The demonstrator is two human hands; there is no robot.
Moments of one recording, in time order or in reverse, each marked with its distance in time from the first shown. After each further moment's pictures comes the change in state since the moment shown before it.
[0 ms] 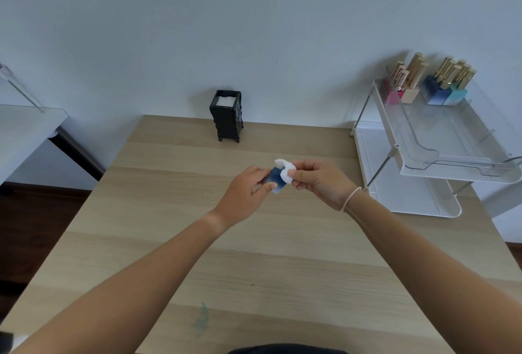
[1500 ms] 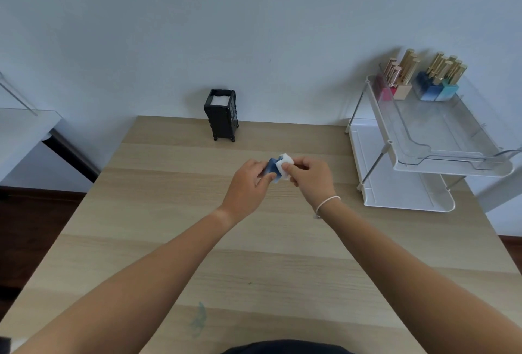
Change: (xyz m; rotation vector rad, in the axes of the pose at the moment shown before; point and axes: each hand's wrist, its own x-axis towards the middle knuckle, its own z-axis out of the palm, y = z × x) left_hand 0.013 0.003 0.016 0.064 0.098 -0.060; right_hand -0.001 0.011 0.025 -0.232 0.453 -0.123
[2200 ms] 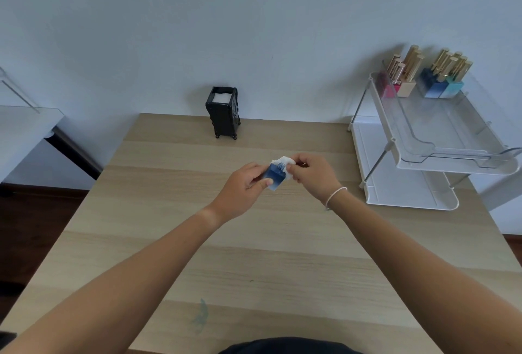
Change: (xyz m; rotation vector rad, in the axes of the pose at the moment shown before) left_hand -0.010 -0.004 -0.019 -0.128 -0.165 0.047; right_hand 0.011 0.001 -0.010 -0.191 -0.183 -0.072
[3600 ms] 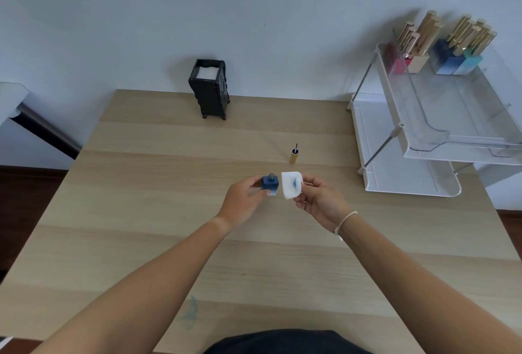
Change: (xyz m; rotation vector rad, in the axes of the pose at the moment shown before) left_hand -0.001 -0.066 0.060 -0.262 -0.010 -0.405; right_hand -0.009 0.089 0.006 0.769 -0.107 0.451
